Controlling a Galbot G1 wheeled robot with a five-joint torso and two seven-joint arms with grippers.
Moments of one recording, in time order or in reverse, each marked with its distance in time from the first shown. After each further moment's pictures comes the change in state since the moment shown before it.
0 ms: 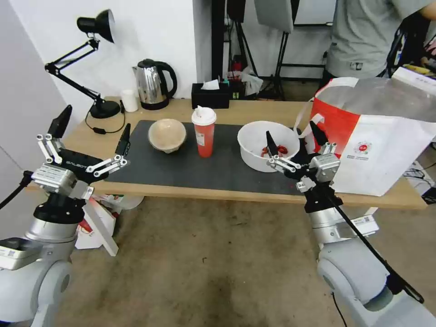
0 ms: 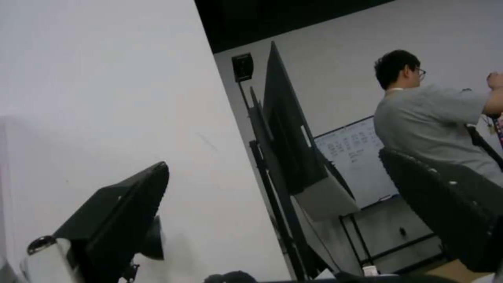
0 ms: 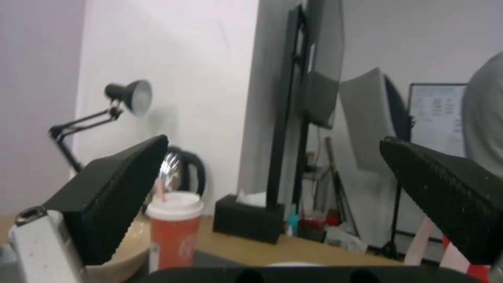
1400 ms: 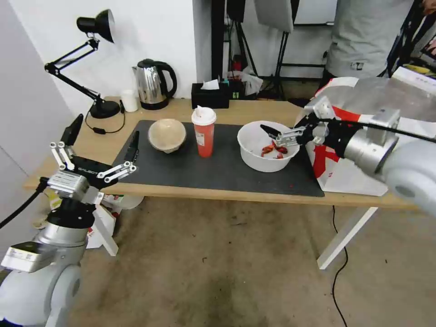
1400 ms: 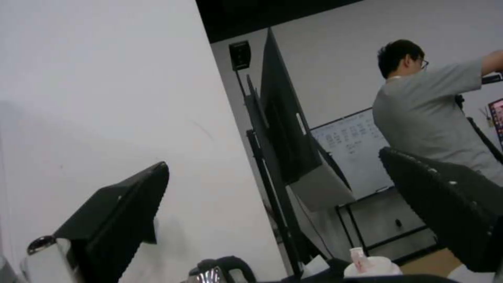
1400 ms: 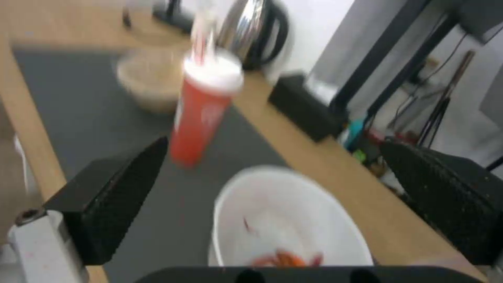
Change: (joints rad) left arm 0.002 -0.049 0.059 0.025 0.070 -0.012 -0.002; right arm 0.771 -0.589 -0.248 -0.182 0.541 -0.548 -0.397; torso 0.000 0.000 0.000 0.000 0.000
